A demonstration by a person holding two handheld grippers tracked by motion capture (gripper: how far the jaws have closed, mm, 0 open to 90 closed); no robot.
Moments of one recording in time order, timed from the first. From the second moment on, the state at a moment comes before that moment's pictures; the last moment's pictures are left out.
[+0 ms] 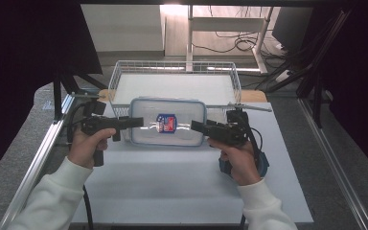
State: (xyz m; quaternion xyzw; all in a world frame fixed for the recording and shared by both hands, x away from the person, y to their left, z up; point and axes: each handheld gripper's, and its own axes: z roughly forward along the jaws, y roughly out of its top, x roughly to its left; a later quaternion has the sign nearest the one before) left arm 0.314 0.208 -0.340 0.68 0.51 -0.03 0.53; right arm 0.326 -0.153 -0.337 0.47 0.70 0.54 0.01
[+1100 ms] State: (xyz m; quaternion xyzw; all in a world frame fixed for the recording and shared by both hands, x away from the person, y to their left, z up) left arm 0.348 0.214 -0.308 0.68 0.50 -0.01 0.54; right arm 0.359 -0.144 -0.297 0.46 0.70 0.54 0.03
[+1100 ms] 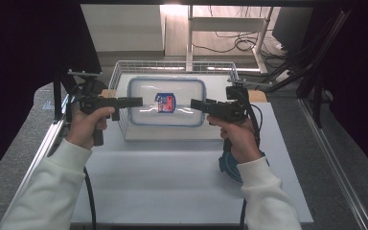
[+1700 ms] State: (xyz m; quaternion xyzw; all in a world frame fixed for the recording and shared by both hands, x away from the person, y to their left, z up) left arm 0.403 0.210 -0.293 0.67 0.50 -0.03 0.54; right arm 0.408 -0.147 -0.277 0.47 0.70 0.53 0.03
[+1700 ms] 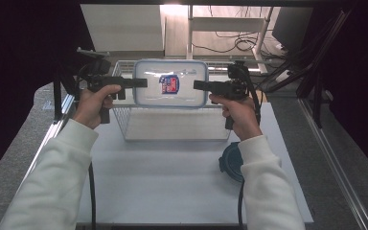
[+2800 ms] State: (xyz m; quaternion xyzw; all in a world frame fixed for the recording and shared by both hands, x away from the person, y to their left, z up) left arm 0.469 0.201 -0.321 0.62 0.57 -0.08 0.53; right arm 0.487 -0.152 -0.304 0.56 0.65 0.51 -0.03
